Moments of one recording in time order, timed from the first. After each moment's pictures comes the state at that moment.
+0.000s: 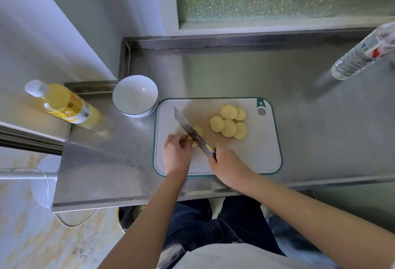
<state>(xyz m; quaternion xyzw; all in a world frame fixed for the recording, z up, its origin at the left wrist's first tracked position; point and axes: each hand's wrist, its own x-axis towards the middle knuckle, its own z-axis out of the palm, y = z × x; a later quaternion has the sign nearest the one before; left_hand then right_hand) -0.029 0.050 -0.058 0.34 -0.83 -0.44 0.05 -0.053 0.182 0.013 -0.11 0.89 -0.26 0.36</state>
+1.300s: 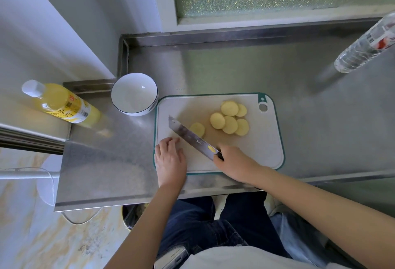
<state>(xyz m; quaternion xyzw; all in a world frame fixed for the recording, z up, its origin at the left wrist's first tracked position) 0.007 0.042 -0.075 0.26 -0.92 -0.26 0.11 -0.064 0.199 0.008 -0.14 0.86 -0.26 0.40</state>
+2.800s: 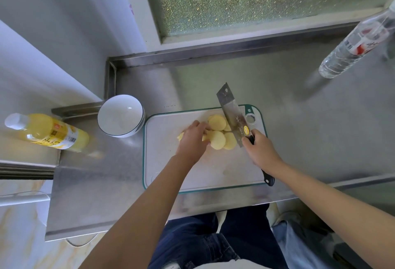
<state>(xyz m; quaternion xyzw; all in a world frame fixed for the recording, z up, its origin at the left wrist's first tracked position) -0.111 0.079 -0.030 0.07 -0.93 -0.33 -0.11 -0.126 0.269 -0.010 0.07 0.87 -0.41 0.25</state>
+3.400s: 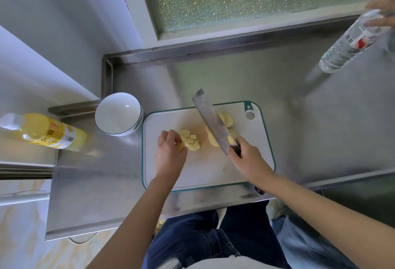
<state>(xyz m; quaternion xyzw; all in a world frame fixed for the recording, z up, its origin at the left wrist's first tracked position) -0.060 0.051 -0.035 0.20 -0.91 -0.35 0.03 -0.090 0.249 0.004 -0.04 0.88 -0.41 0.25</state>
